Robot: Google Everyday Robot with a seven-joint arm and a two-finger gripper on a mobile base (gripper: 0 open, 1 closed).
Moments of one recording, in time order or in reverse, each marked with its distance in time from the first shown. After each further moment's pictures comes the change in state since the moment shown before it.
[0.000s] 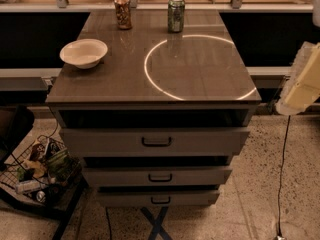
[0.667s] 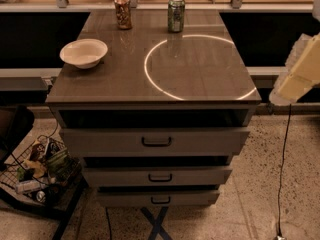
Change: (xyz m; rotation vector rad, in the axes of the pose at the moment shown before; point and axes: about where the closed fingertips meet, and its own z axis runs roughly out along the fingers) arm -0.002 -0.013 0.001 0.063 -0.011 0.064
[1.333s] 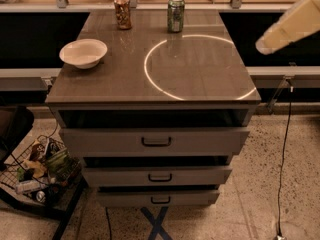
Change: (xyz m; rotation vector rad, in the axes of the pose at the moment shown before) arm 0.018 -0.097 0.031 0.224 -0.156 0.371
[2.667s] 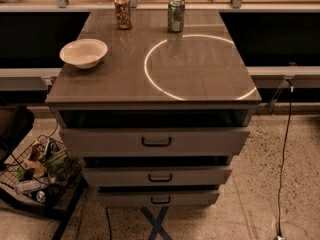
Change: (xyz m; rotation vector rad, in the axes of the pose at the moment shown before) arm -0.085 -0.090 0.101 0.087 -0.452 0.240
